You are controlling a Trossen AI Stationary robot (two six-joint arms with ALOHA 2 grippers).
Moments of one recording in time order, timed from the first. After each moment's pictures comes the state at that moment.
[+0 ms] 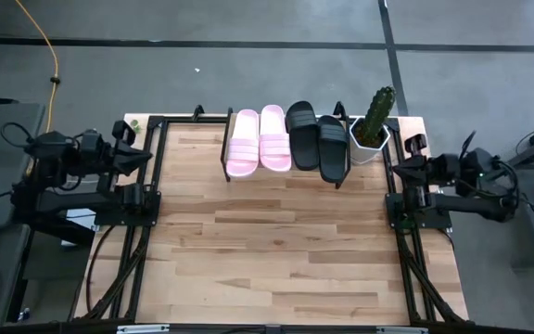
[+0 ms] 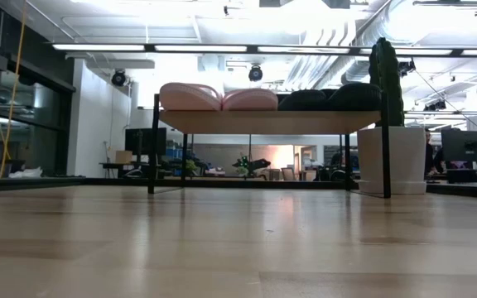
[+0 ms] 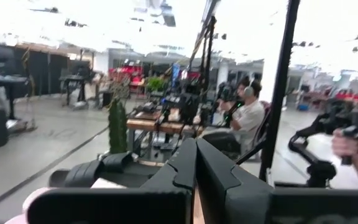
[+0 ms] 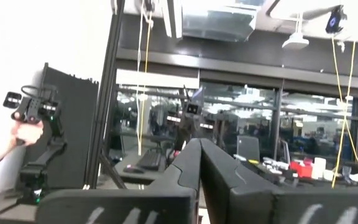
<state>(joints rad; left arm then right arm) 0.29 0.24 0.85 -0.43 0.12 -0.11 -0.10 0.05 0.51 -0.05 -0.18 -0.08</state>
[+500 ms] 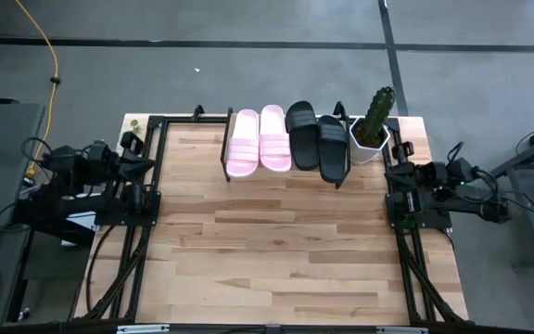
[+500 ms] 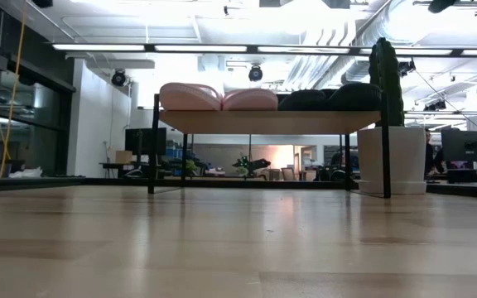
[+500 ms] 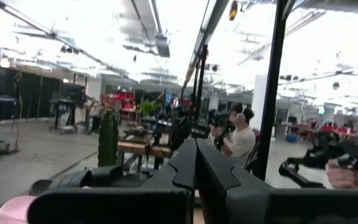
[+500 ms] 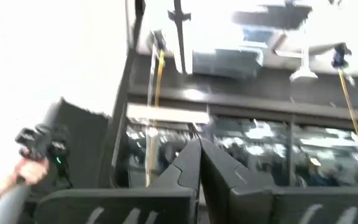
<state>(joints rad) 0.29 0.01 0.57 -0.24 0.13 -0.17 -0.10 0.01 0.25 0.34 -0.22 -0.04</state>
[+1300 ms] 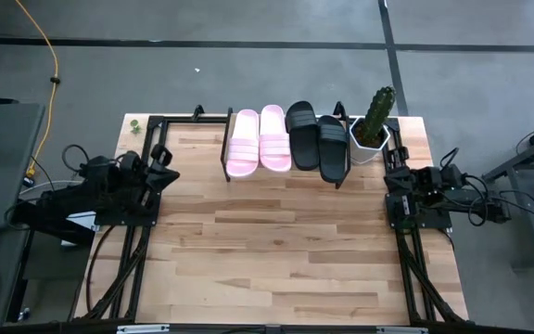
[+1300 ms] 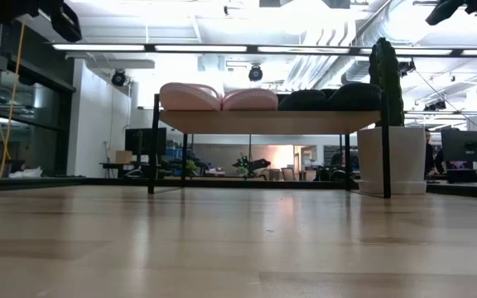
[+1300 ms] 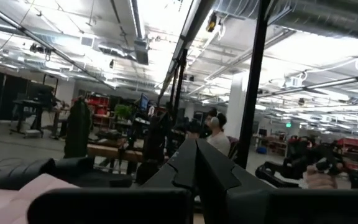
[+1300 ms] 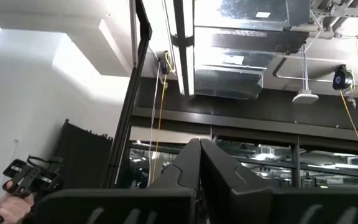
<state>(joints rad) 0.29 0.01 0.21 0.20 0.22 -0.27 -0.10 0.01 0.07 0.65 -0.24 0.00</state>
